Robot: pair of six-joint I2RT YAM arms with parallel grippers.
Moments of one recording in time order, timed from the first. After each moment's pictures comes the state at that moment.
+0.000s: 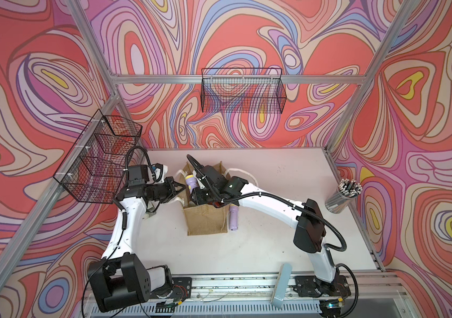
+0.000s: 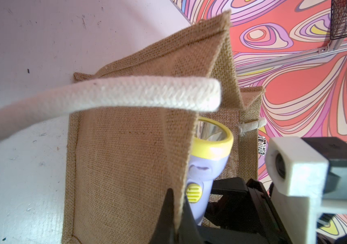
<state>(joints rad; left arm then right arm) 0.21 1.26 1.06 -0.73 0.83 -0.42 0.99 2.12 1.98 -0.62 -0.09 0.59</state>
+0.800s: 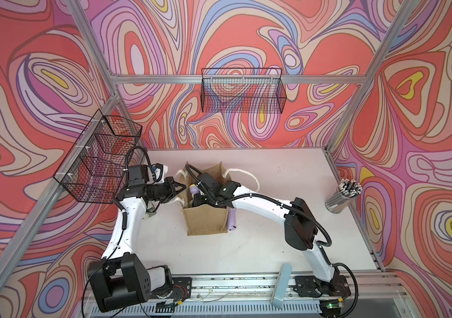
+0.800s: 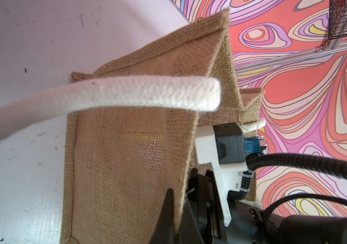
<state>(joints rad) 0.21 1.26 1.06 -0.73 0.84 -0.42 0.99 2.21 1.98 -0.67 -0.10 0.70</state>
